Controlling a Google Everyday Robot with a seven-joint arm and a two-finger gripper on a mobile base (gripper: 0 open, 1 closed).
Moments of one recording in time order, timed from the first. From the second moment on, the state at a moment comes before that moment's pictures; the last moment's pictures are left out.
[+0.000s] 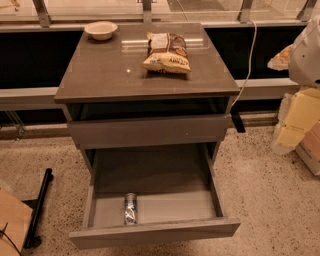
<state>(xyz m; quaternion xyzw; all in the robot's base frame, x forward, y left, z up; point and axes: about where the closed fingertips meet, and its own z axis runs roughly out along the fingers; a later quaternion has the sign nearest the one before) 0.438 -0.216 0.977 -0.60 0.78 -0.04 0.16</state>
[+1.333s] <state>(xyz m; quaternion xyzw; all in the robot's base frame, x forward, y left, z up) 0.468 -0.202 0.942 -0.48 0.85 0.02 0.20</state>
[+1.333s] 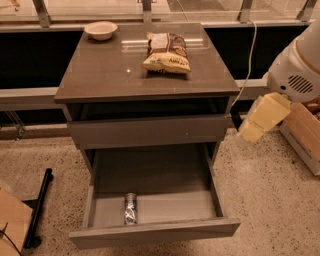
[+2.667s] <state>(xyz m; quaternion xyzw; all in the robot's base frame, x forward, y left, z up) 0.503 -0.156 0.847 -0.37 0.91 0.09 0.15</state>
